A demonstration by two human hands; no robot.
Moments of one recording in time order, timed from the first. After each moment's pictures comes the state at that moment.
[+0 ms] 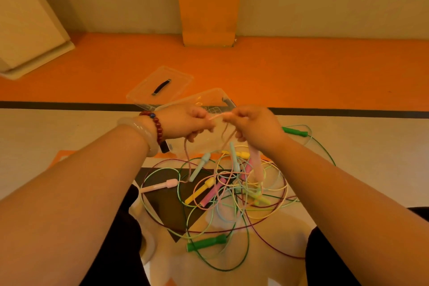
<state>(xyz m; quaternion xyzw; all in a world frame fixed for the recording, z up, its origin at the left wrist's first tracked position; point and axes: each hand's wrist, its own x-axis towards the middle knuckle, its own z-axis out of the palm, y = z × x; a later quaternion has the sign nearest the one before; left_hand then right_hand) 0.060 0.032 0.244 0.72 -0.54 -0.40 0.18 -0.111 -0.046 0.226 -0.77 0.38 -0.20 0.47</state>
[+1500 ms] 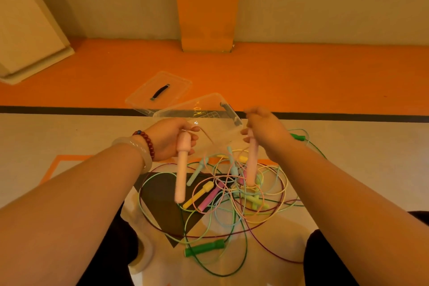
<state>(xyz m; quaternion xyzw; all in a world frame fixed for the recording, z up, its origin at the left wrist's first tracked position) 0.064 0.048 0.219 0.63 -0.18 -0.61 0.45 -0.117 -0.056 0.230 -0.62 0.50 -0.21 0.57</state>
